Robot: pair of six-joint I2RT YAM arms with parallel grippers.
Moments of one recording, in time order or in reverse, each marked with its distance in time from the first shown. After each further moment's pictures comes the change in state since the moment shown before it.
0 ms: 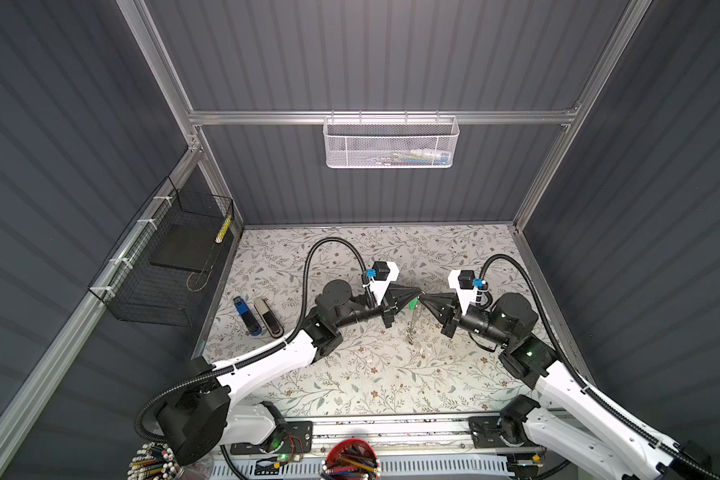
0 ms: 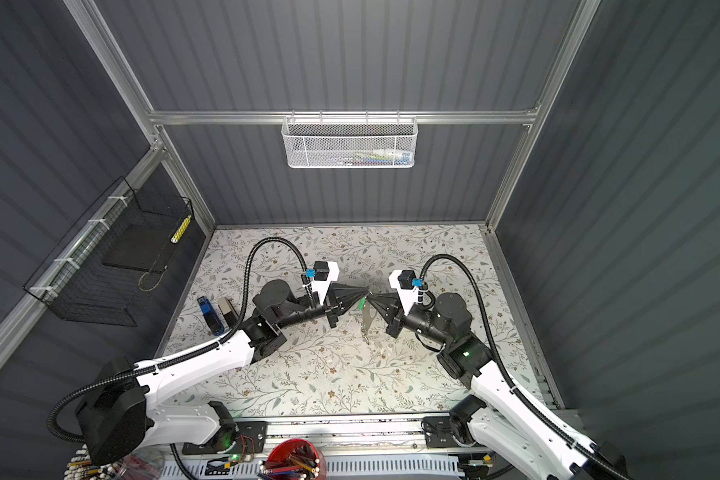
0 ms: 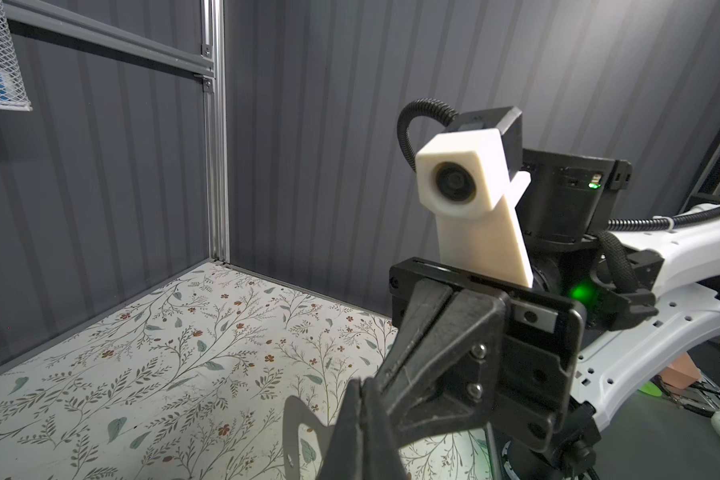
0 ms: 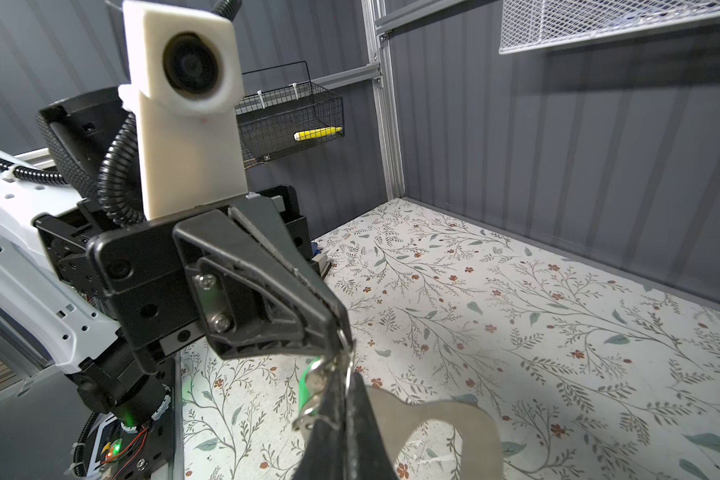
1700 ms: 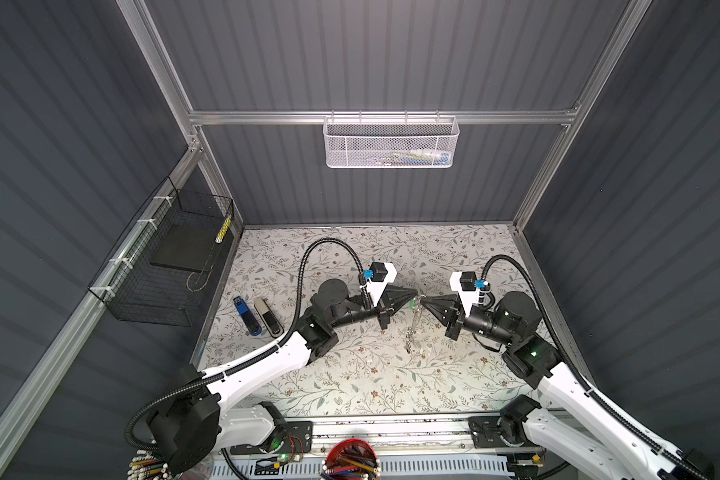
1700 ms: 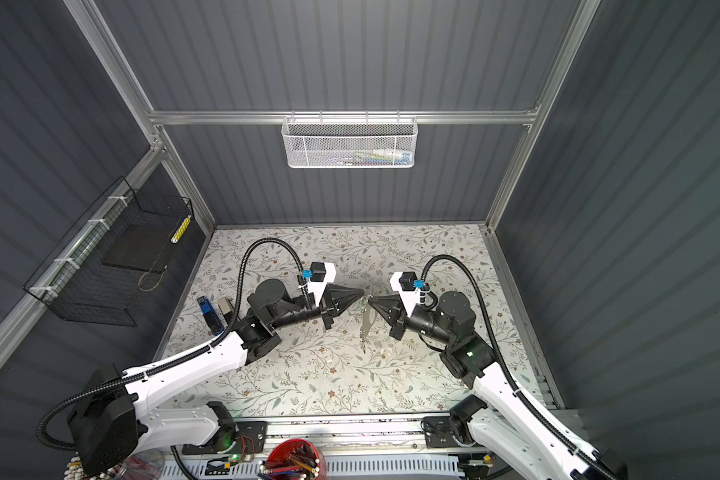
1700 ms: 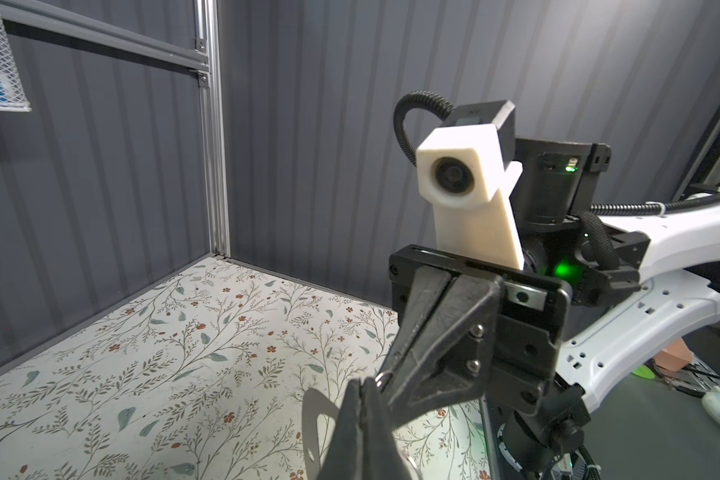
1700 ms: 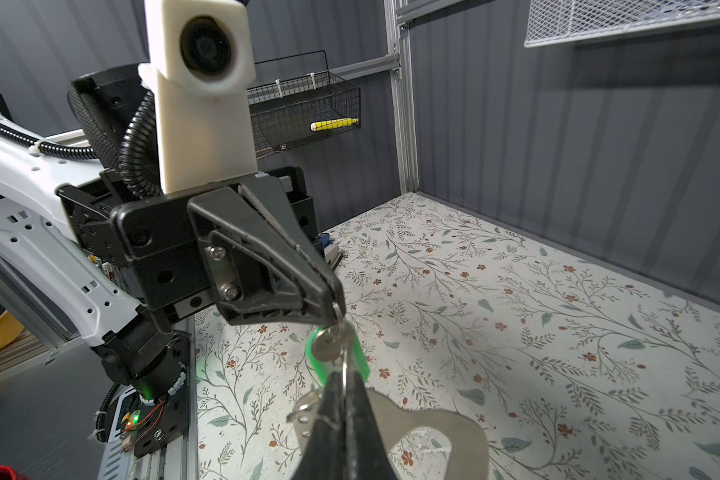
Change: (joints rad) left arm 0.001 -0.047 0.000 -0.073 0.039 0.029; right arm -0.041 -0.017 0.013 -0.060 -0.084 -0.037
